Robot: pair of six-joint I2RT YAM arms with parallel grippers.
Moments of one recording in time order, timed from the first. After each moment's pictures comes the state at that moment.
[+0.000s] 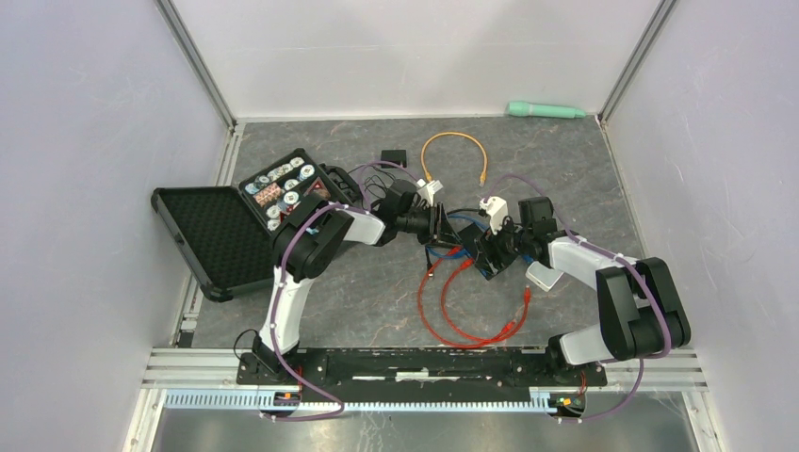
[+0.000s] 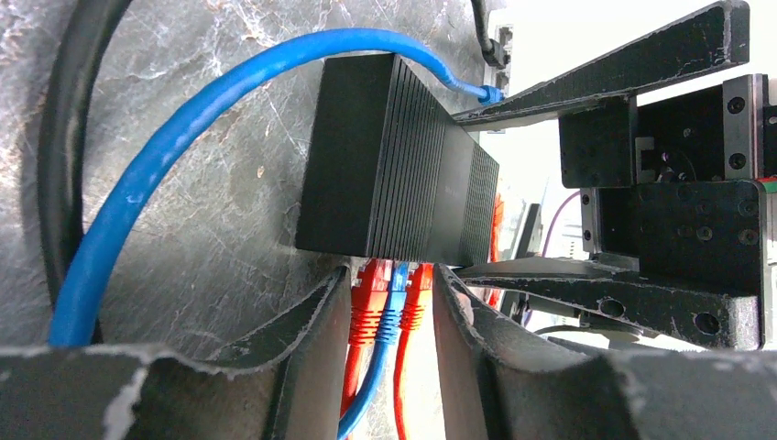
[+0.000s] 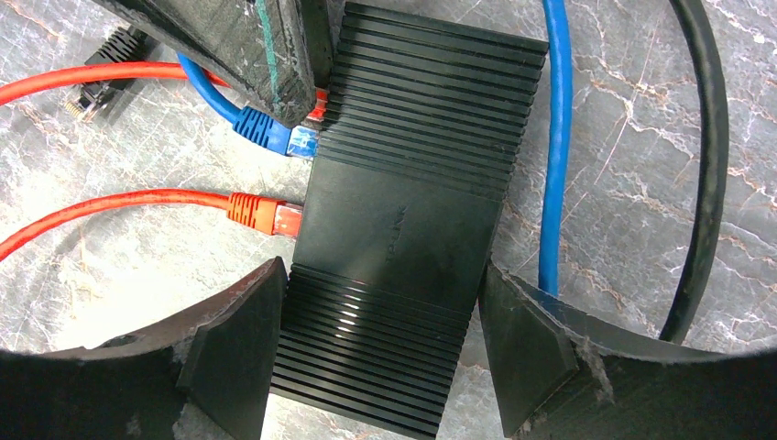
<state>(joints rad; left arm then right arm) -0.65 2.18 1.17 0.46 0.77 -0.80 0.22 1.43 0.61 -0.11 -0.52 -0.41</state>
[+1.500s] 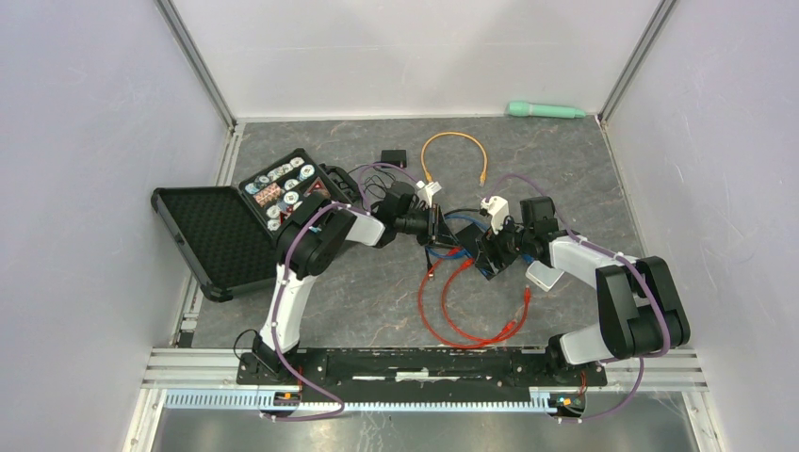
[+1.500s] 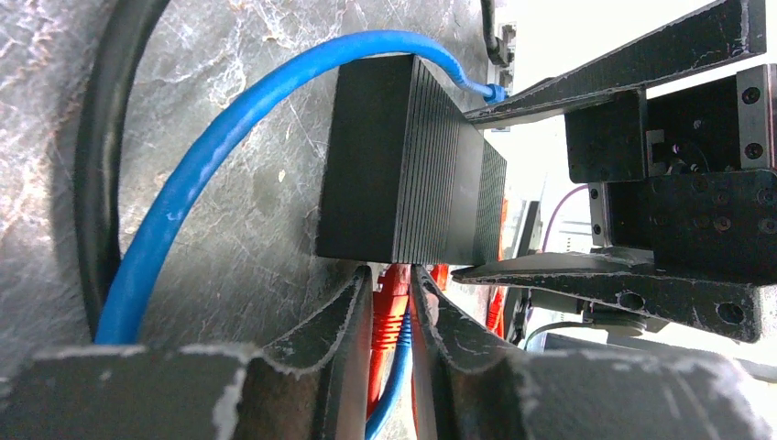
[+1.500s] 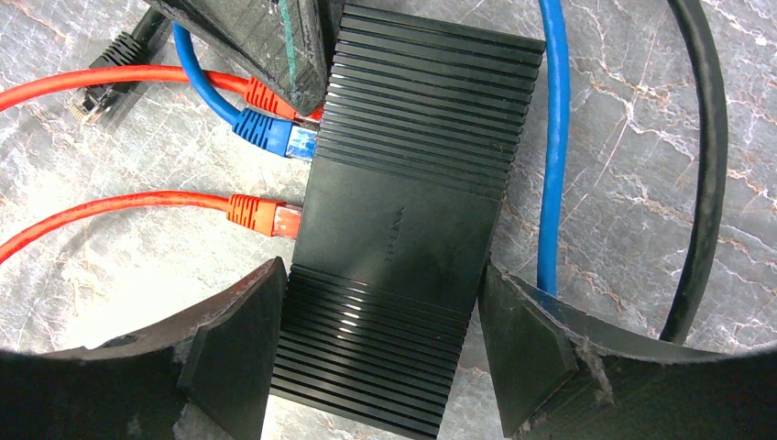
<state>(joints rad) -0.65 2.21 1.16 0.52 0.80 -0.81 0.20 1.44 0.61 -0.11 -0.54 -0.41</state>
